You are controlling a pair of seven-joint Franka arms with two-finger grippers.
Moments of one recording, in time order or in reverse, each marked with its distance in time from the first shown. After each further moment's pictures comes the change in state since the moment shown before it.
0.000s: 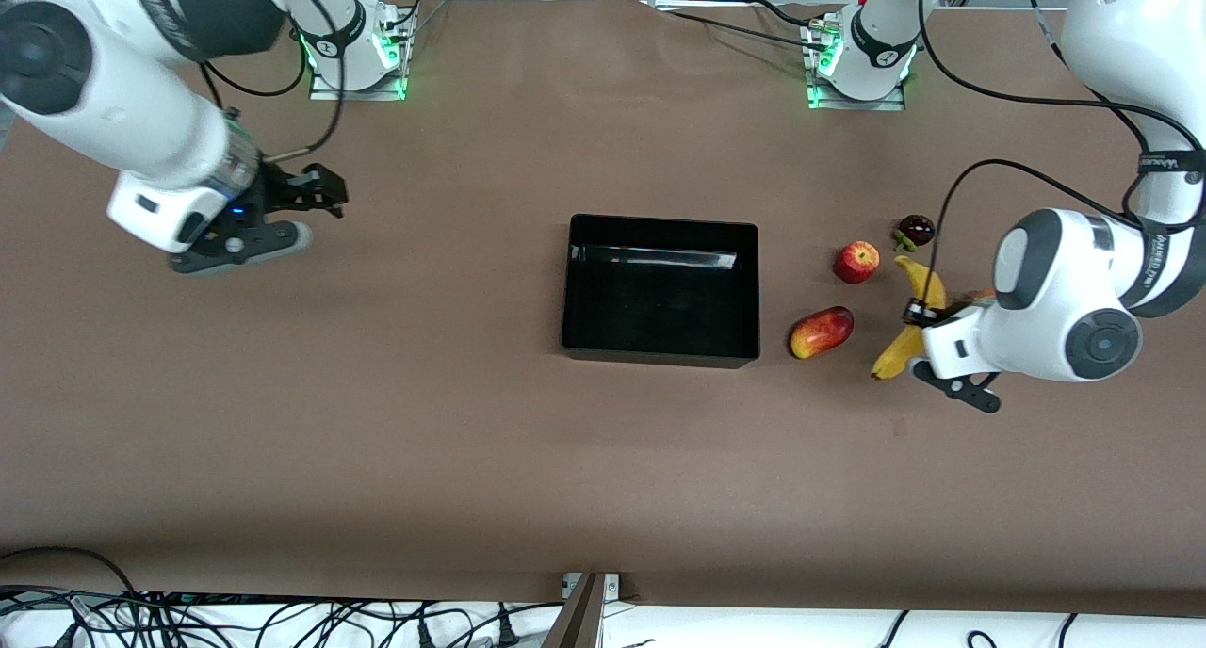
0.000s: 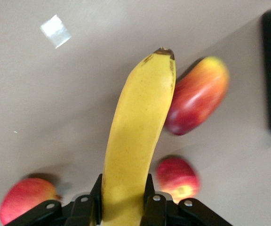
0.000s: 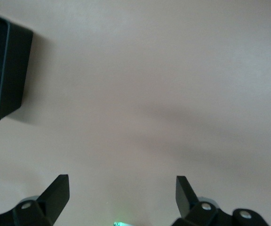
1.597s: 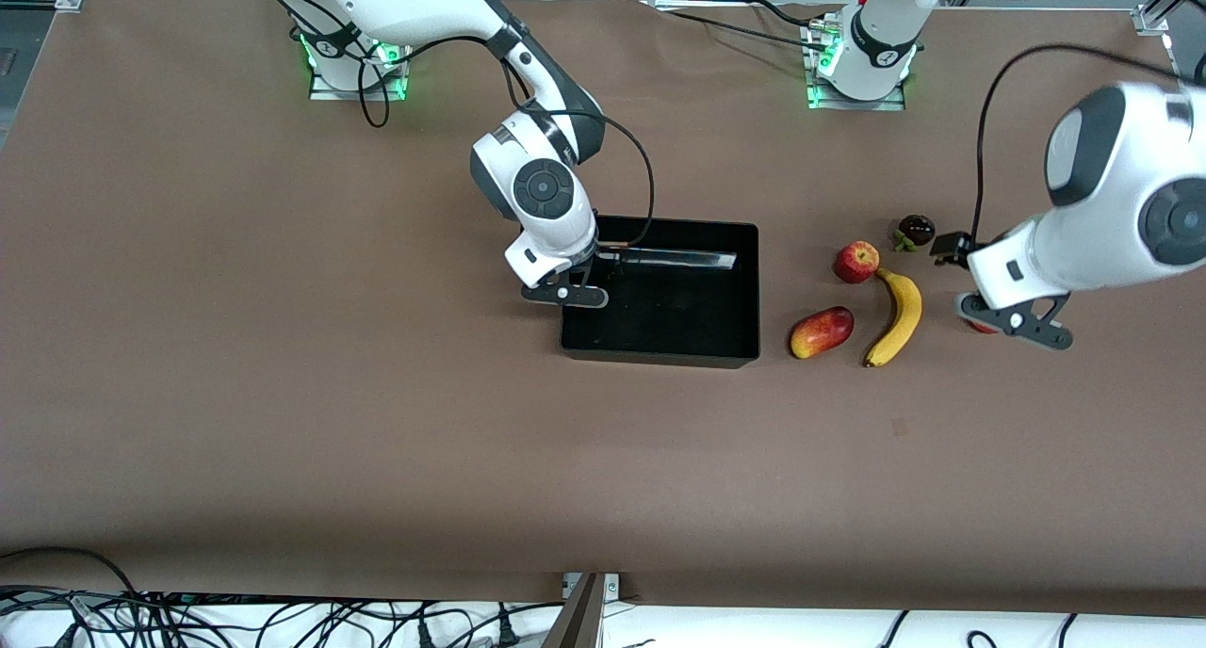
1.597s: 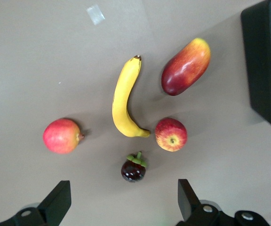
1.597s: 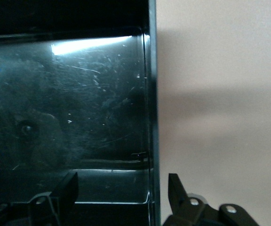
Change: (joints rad) left arm -0.076 -0.339 0.020 -0.070 -0.002 -0.164 -0.184; right arm 0.434 0.496 0.002 -0.035 0.112 0.681 0.772
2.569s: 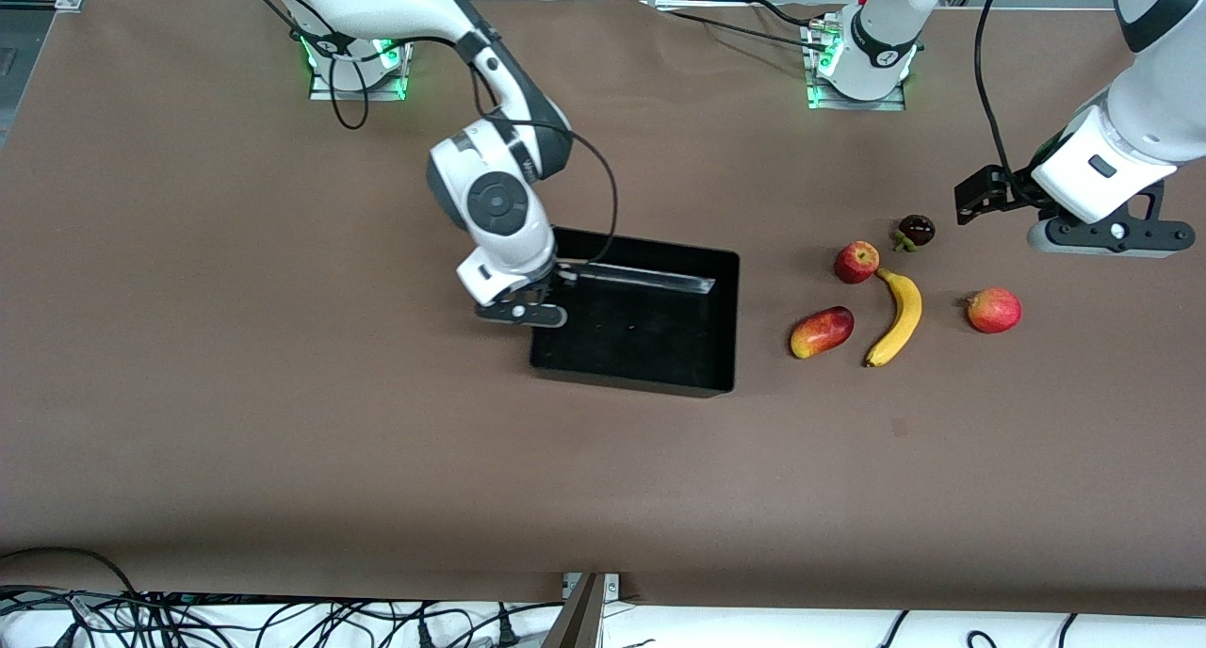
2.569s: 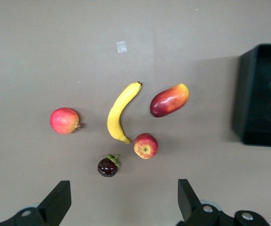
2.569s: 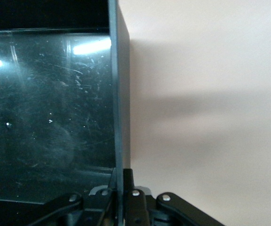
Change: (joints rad) left arm -0.188 -0.183 0.192 0.035 -0.094 -0.033 -0.283; right arm -0.005 -0.091 -0.164 -0.012 -0.001 -0.121 -0.164
